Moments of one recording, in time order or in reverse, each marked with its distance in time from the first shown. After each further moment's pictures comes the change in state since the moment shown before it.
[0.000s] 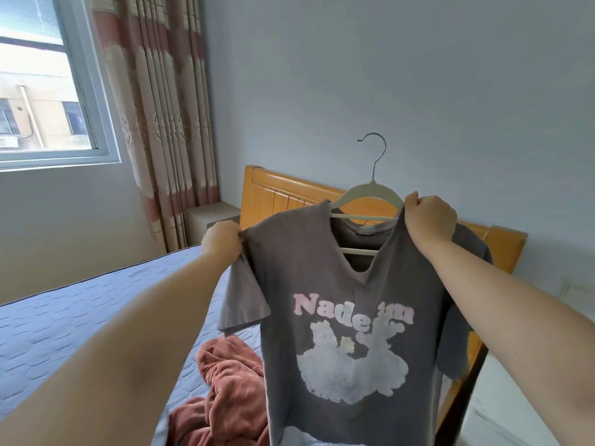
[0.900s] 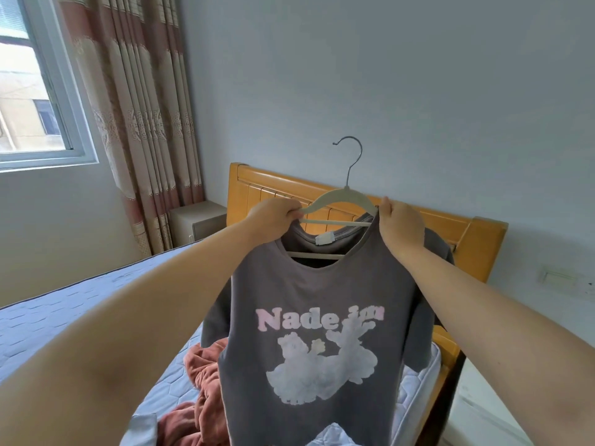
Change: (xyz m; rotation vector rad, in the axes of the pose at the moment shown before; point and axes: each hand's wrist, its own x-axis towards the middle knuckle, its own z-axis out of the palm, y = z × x) left_hand -0.001 0.105 -0.024 -0.120 -0.046 0.498; right_hand -0.022 -0.004 0.014 0.111 -0.063 -0.130
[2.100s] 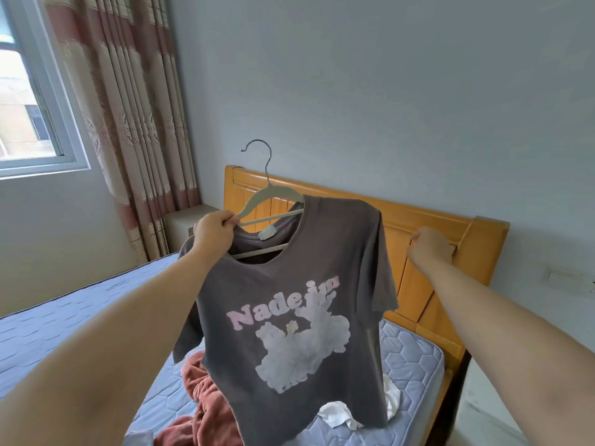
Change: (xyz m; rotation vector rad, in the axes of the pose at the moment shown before) left_hand -0.003 -0.095 0.023 -0.296 0.377 -0.356; right_hand 0.007 0.080 0.010 -0.130 -0.290 0.423
